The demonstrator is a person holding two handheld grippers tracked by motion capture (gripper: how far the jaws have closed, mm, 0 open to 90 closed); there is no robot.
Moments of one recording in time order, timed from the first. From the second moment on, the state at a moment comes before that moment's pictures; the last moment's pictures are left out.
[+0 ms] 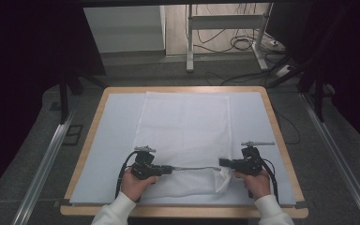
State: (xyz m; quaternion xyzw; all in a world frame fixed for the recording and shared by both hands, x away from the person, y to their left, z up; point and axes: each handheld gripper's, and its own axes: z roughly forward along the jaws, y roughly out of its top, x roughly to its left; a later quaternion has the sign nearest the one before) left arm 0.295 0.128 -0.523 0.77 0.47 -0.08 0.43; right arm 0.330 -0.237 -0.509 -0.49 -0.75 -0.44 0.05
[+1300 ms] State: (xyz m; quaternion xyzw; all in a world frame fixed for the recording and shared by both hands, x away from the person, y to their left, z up) left arm 0.287 0.178 -0.531 0.75 0.51 -0.06 0.41; right arm 0.331 -0.237 -0.510 -0.49 -0.75 -0.44 0.04
